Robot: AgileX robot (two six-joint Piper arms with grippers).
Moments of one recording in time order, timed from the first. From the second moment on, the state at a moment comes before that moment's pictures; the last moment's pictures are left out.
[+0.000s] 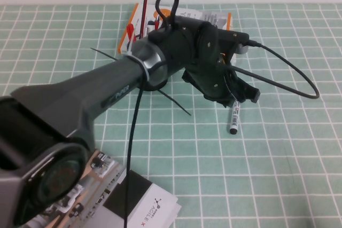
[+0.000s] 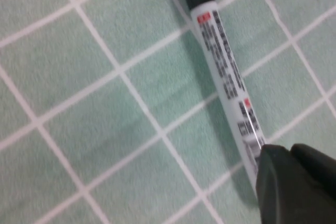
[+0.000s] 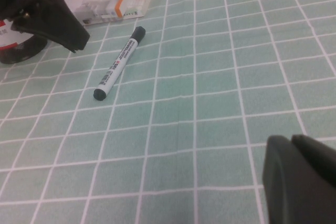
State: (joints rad) right arm 0.08 -0.02 0.03 0.25 0.35 -0.02; left arm -0.76 2.24 -1.99 -0.18 0.87 -0.03
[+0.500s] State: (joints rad) right arm 0.08 -0.02 0.03 0.25 0.35 -0.02; left arm -0.76 2.31 -2.06 -0.19 0.81 -0.06
